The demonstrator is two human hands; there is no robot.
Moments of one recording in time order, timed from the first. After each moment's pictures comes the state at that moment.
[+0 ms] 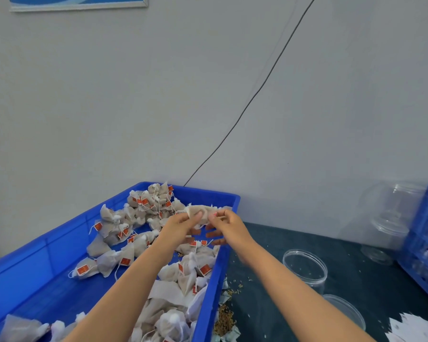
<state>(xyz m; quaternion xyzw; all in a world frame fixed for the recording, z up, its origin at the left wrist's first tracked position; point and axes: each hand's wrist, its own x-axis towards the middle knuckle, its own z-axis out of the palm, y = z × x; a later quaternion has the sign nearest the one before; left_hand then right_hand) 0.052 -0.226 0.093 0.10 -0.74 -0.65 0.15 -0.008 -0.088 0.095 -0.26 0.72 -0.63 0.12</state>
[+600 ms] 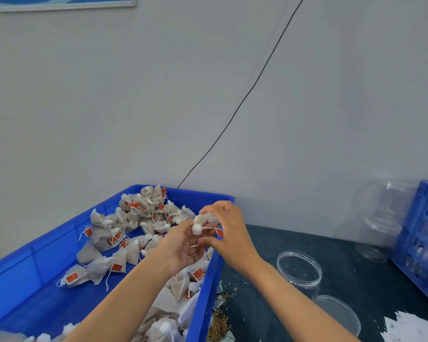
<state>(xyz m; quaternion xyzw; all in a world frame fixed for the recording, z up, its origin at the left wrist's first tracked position) 0.052 -0.200 0.097 0.17 -0.52 -0.84 0.00 -0.003 -0.069 0.091 -0.43 0.78 -0.42 -0.18</state>
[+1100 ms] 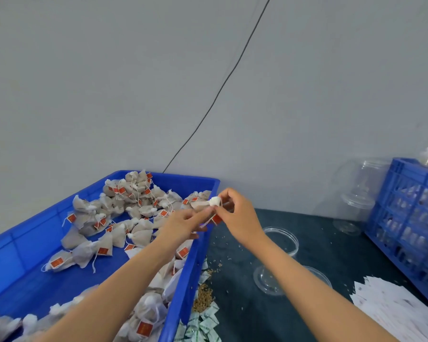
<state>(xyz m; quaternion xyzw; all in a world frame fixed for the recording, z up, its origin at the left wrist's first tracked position) 0.053 -0.170 0.085 0.07 -0.77 -0.63 0.11 -0.001 -0.029 0.101 -0.31 0.78 -0.54 -0.10</state>
